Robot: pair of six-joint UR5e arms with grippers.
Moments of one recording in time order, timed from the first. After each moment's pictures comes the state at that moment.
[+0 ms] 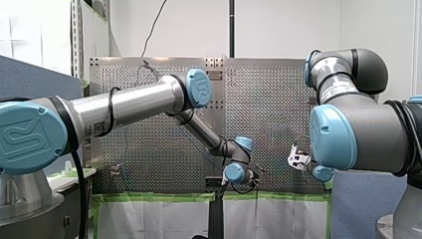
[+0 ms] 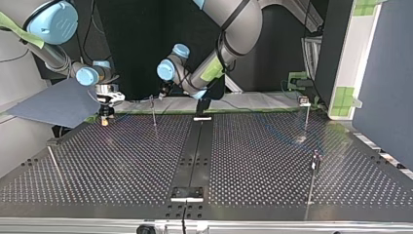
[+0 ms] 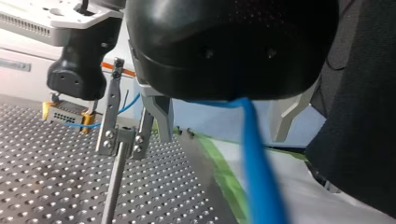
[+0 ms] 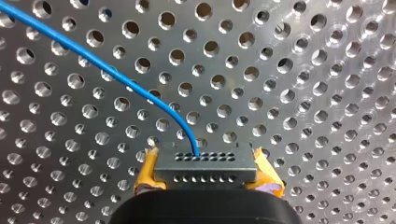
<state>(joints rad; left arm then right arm) -0.75 -2.84 -0.92 -2.85 -1.77 -1.56 1.61 -0.49 1.40 -0.98 1.27 1.82</state>
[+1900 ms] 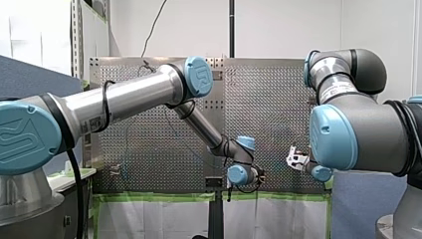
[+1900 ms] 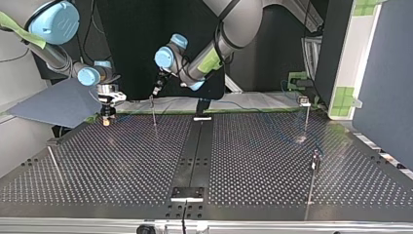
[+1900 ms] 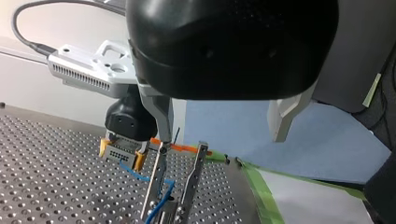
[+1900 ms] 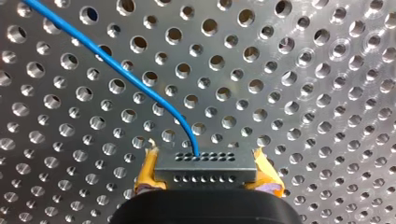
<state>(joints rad) -0.80 -2.77 -1.07 -2.69 -1.78 -1.69 1.61 -0.49 1.40 -0.98 1.27 1.82</state>
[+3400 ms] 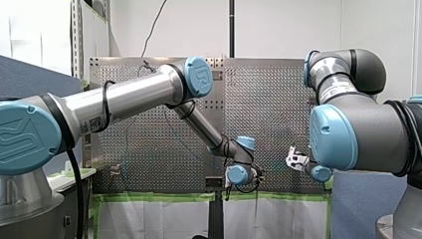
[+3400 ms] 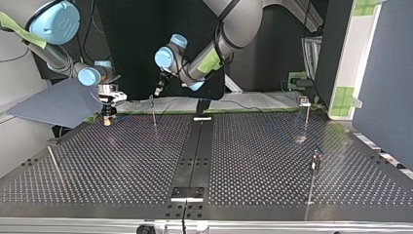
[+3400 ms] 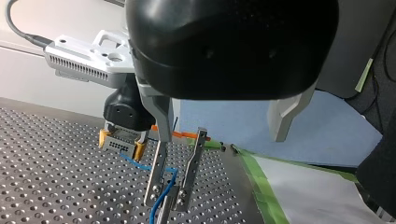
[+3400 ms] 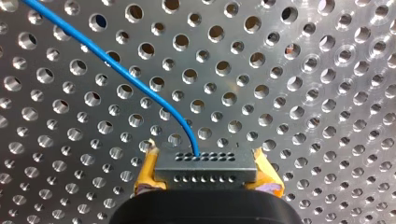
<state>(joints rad) -0.80 -2.77 -1.07 -2.69 -1.82 -1.66 1.62 -0.49 1.40 -0.97 1.26 1.82</state>
